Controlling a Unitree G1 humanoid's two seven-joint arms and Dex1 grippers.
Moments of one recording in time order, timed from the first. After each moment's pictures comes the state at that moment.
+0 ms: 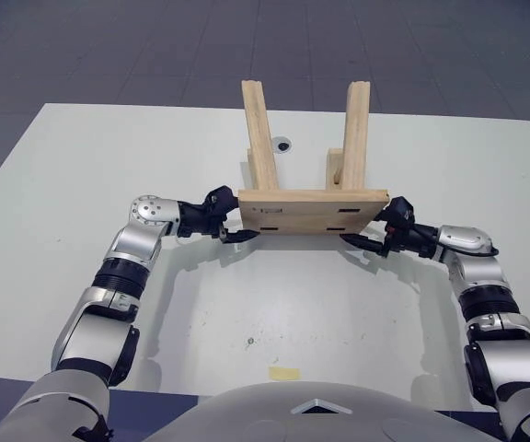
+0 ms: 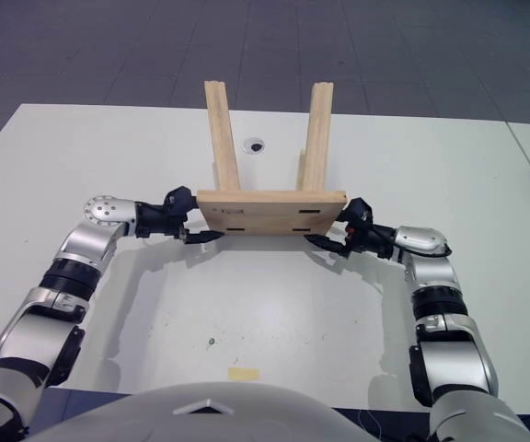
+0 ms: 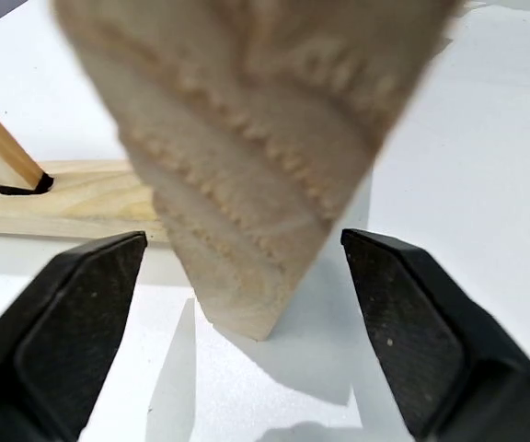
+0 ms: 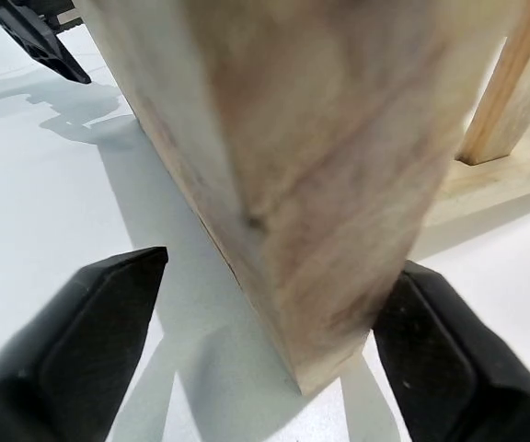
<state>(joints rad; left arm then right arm) -0.51 0.45 -0.25 0.55 -0.08 0.01 -1.13 -0.37 -0.54 0.03 0.69 0.25 -0.07 1.21</state>
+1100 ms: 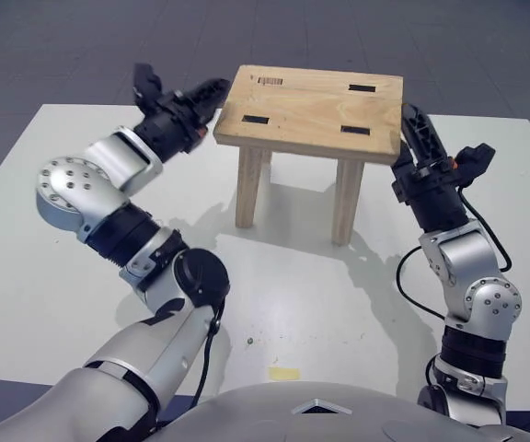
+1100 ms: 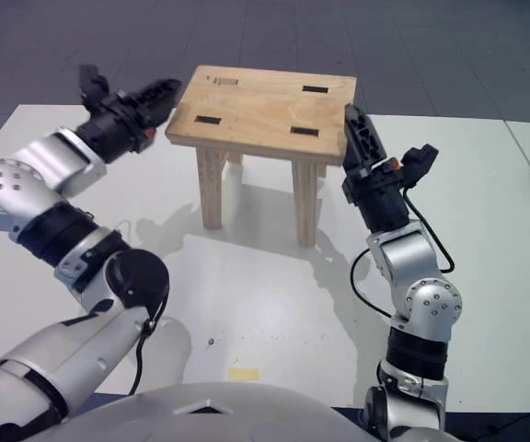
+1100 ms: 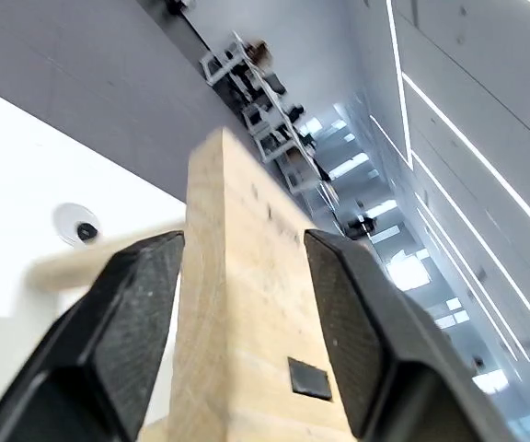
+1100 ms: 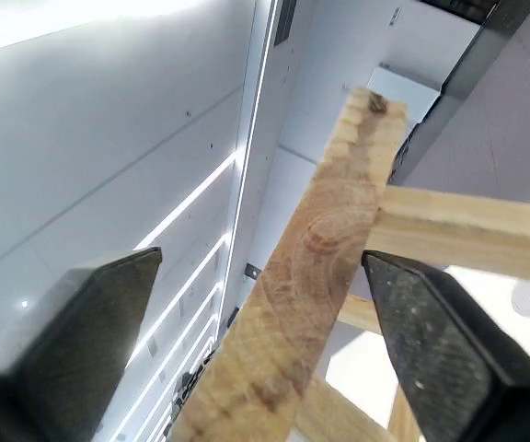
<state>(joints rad) -1.07 -0.13 1.09 -0.24 -0.34 1.60 -0.16 -0.13 -0.19 -0.31 -0.35 1.68 0.49 -0.01</state>
